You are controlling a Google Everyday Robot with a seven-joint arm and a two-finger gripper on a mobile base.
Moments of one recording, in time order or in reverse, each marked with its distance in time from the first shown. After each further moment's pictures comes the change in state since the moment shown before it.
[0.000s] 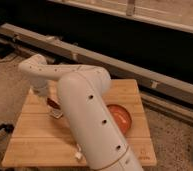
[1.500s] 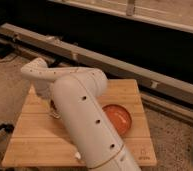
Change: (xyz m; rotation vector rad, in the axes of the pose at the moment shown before) arm -0.014 0.005 0.021 -0.013 -0.085 0.076
